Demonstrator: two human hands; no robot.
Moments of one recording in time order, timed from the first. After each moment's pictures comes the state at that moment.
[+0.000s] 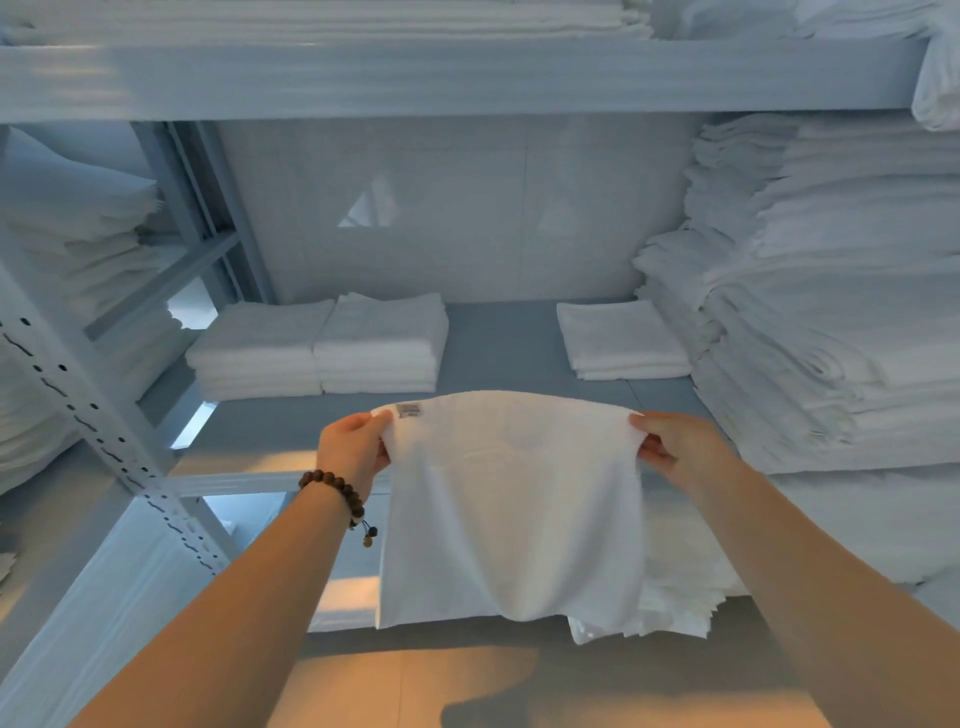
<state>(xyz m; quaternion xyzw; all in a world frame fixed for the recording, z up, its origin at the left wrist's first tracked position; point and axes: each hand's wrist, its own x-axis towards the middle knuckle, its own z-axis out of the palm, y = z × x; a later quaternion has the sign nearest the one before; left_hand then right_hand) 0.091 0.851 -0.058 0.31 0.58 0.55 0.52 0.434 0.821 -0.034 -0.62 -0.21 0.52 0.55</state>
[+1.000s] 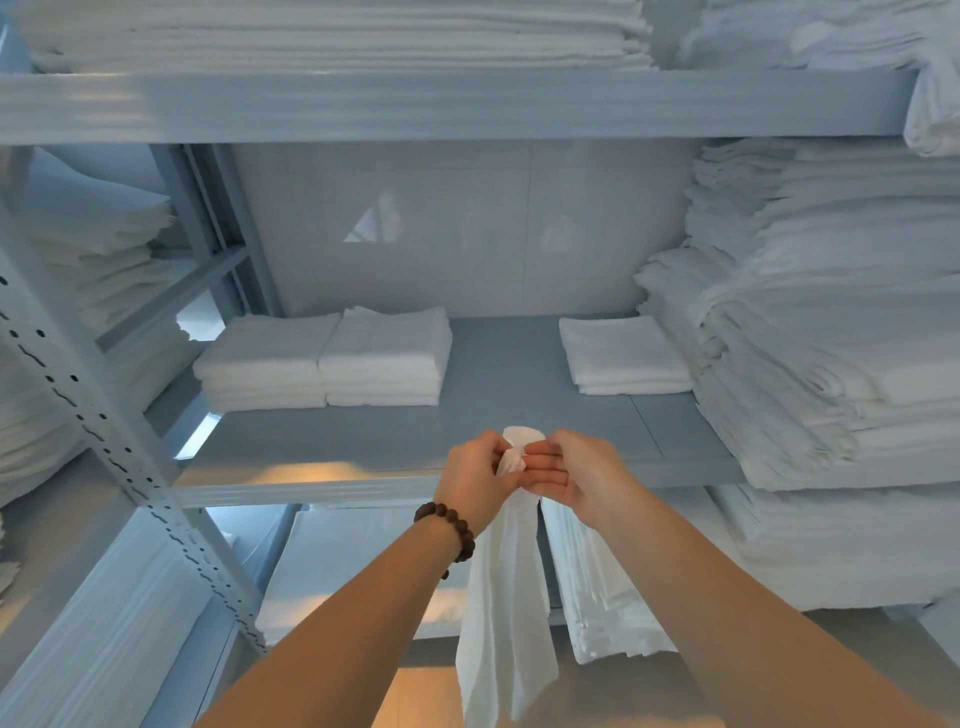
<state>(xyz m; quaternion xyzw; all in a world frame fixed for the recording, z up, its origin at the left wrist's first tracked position) 0.195 0.809 -0.048 0.69 0.55 0.35 0.30 0.328 0.797 -0.010 -0.59 -0.26 0.61 0.46</state>
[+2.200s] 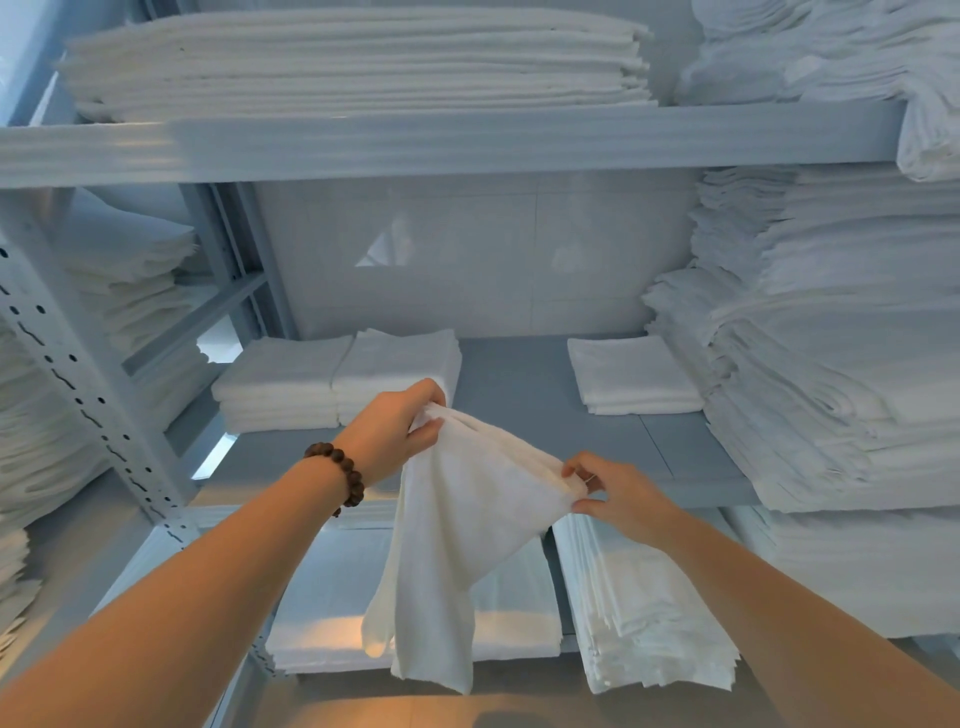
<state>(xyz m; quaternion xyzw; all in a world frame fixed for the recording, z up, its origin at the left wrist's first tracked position) 0.093 0.839 0.029 0.83 0.49 0.25 0.09 0.399 0.810 -0.053 -0.56 -0.75 0.27 0.25</state>
